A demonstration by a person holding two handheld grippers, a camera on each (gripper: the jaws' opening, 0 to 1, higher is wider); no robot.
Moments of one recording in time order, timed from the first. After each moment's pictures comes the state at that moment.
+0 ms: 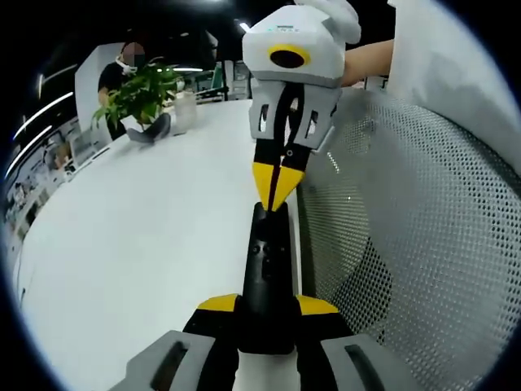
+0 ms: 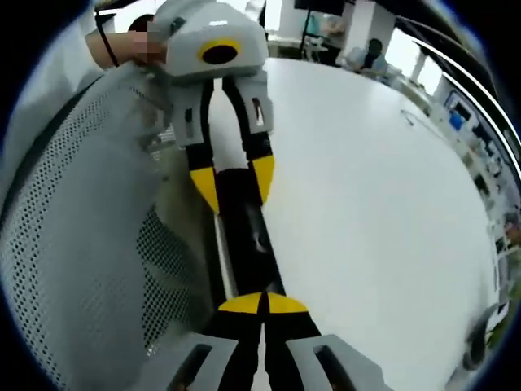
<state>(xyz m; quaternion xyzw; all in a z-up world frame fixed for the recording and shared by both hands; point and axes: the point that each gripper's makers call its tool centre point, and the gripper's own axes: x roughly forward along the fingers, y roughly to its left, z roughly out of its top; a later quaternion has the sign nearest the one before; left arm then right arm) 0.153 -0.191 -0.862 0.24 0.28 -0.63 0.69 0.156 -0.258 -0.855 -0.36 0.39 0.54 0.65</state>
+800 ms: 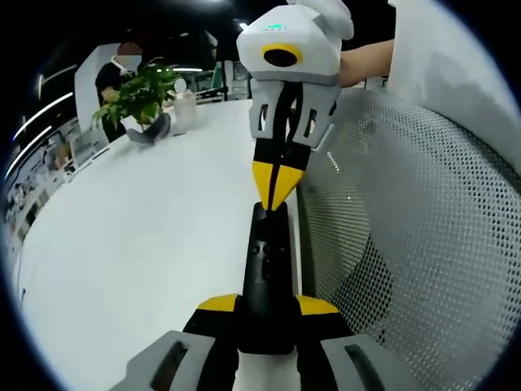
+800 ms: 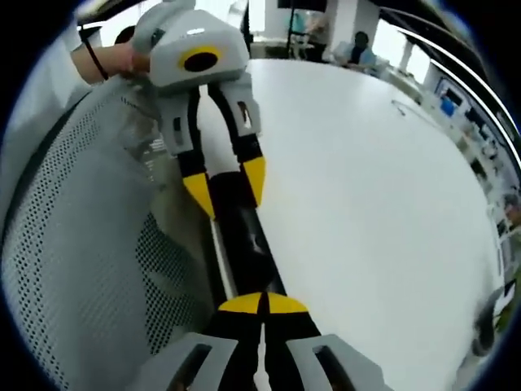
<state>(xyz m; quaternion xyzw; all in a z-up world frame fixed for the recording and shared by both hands) 0.153 -0.190 -0.862 0.24 0.28 -0.63 0.69 0.154 -0.257 -0.852 -0.34 0.40 0.54 0.66</state>
